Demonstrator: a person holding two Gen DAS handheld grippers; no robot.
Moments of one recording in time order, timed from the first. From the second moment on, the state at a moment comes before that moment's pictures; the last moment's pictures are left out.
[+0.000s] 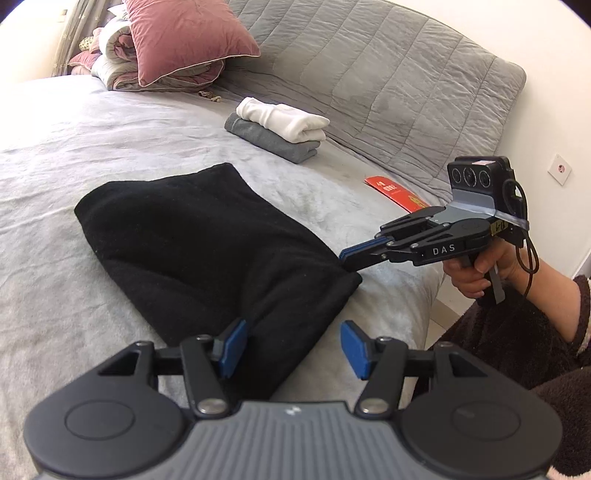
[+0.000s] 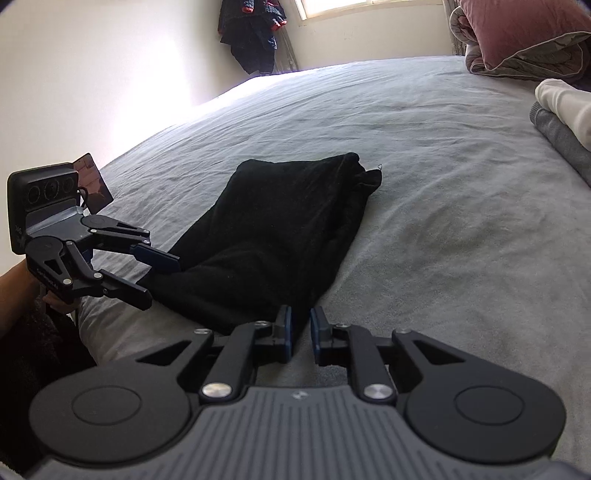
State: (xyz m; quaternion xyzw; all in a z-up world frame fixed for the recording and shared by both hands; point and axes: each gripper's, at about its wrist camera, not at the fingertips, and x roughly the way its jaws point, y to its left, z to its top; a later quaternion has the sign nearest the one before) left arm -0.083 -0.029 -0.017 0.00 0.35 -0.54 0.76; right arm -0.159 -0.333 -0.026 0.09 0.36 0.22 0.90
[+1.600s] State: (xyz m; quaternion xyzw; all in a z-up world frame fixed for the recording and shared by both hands) left arm 0.057 -0.150 0.001 -0.13 0.45 -0.45 0.76; right arm -0.118 -0.342 -0.057 0.40 0.41 0.22 0.79
